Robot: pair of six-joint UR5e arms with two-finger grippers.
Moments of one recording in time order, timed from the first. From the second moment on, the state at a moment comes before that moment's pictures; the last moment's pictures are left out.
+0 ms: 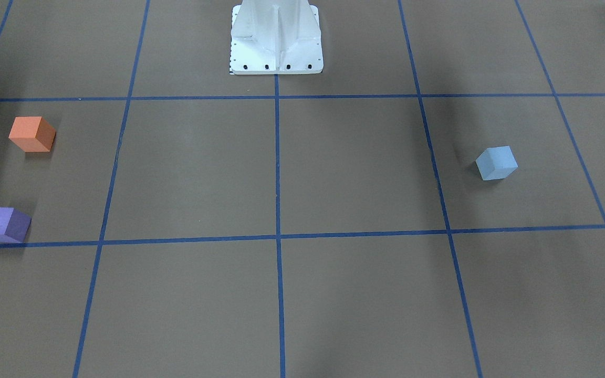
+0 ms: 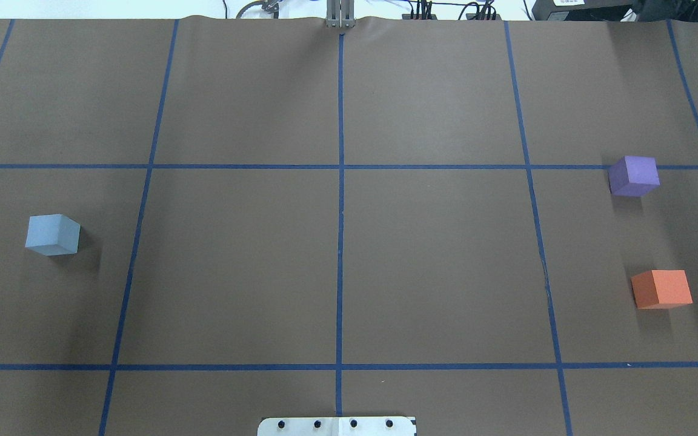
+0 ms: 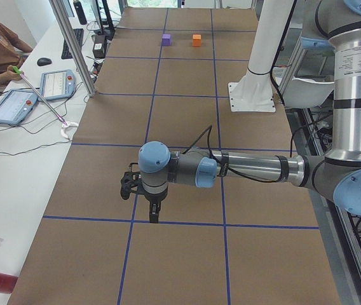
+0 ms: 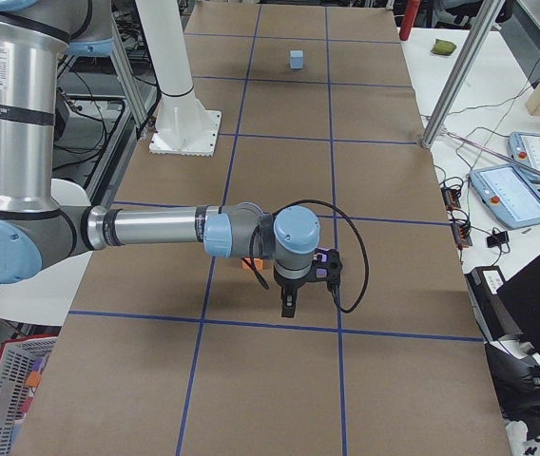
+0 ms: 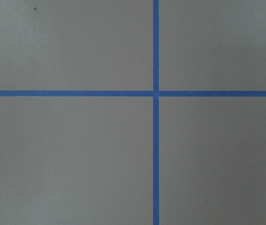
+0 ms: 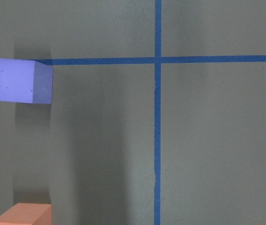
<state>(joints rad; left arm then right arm) -1.56 -1.49 -1.71 -1.64 -2.34 -0.10 1.57 -1.69 1.78 -1.66 2.40 0.01</state>
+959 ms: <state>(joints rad) -1.44 -1.55 -1.86 -1.67 -2.35 -0.09 1.57 -1.68 1.78 -1.66 2.41 0.01</state>
